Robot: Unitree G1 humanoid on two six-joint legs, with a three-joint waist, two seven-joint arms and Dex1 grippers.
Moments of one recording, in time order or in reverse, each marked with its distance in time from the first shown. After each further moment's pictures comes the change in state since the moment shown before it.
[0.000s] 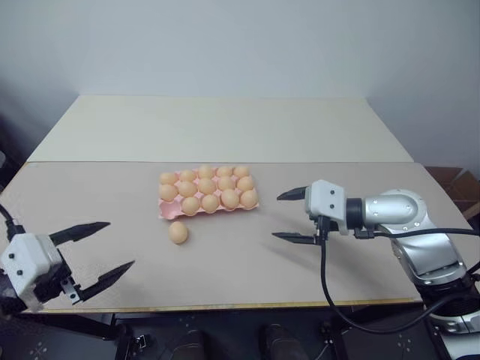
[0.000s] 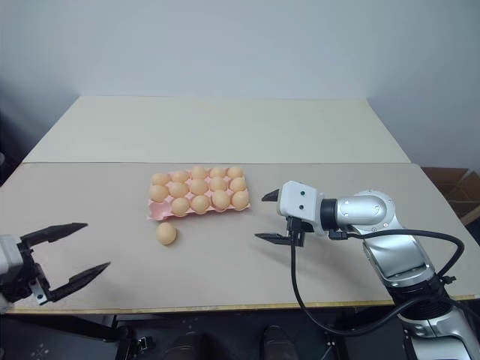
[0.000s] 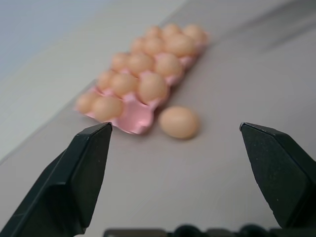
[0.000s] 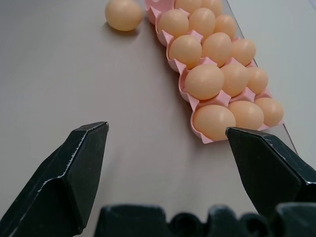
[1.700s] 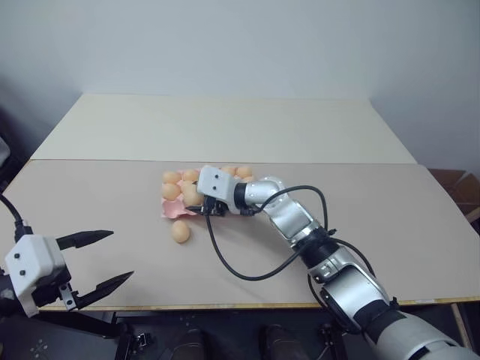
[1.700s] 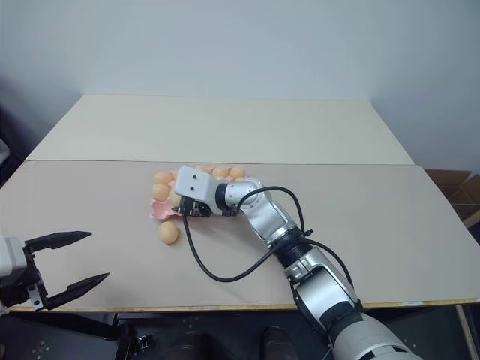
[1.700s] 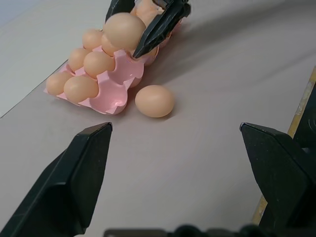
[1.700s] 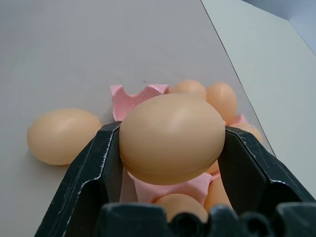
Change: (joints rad) left arm 0.110 0.129 0.009 -0.020 -0.025 0.057 -0.112; right arm -0.475 0.683 0.308 0.827 -0.303 -0.276 -0.279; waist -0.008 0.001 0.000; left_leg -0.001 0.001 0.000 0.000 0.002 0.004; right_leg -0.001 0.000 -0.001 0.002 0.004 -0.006
